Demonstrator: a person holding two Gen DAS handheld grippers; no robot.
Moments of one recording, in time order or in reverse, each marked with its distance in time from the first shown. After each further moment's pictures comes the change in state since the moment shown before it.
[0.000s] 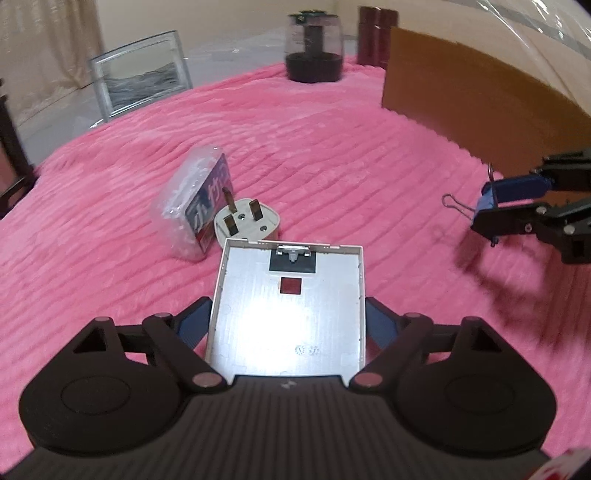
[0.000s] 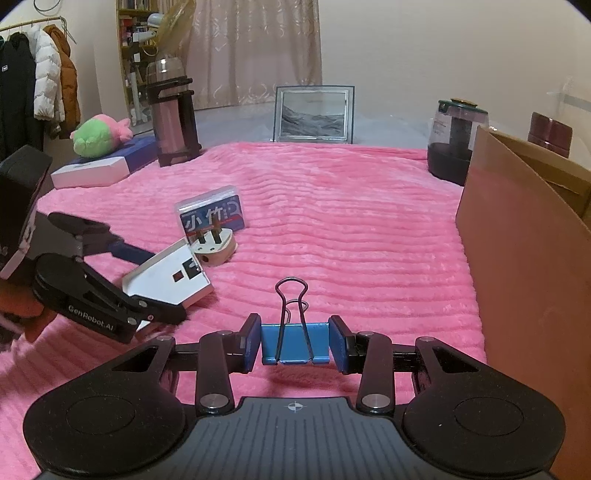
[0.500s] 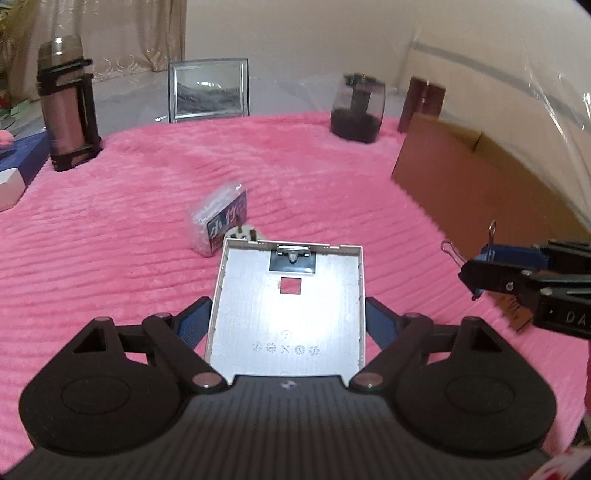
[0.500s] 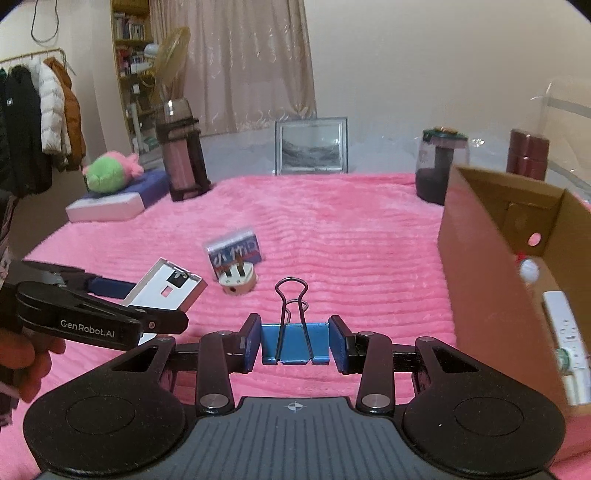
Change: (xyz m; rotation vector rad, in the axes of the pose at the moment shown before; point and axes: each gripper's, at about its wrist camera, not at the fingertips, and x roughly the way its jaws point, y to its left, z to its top) left arm -0.103 -0.044 0.009 -0.290 -0.095 0.081; right arm -0.082 0.013 0.018 0.059 -0.073 0.006
